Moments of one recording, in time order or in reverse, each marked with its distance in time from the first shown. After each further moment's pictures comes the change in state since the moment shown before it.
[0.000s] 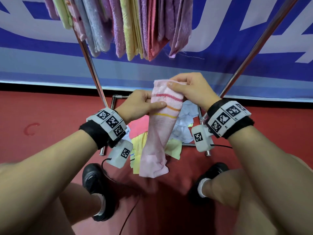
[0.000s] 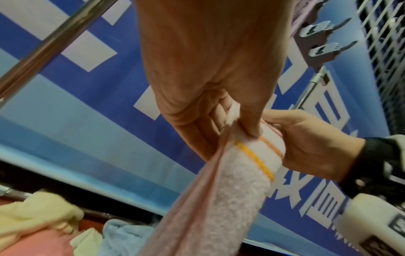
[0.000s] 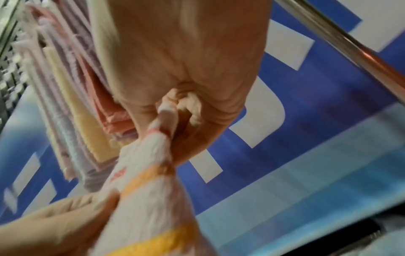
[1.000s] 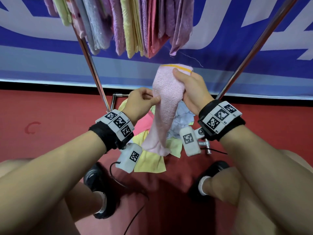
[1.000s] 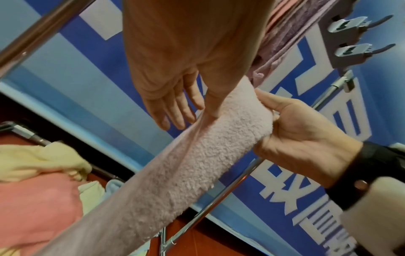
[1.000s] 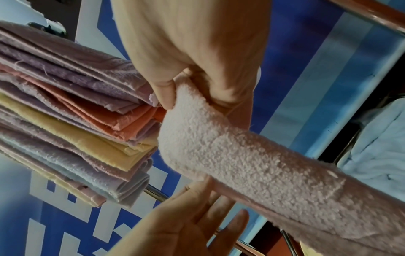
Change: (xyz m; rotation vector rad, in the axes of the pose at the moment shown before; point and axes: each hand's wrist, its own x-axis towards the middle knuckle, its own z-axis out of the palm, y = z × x) left_hand 0.009 -0.012 0.015 -0.080 0.318 -0.026; right_hand 0.002 -0.006 0.027 0.749 0.261 0.279
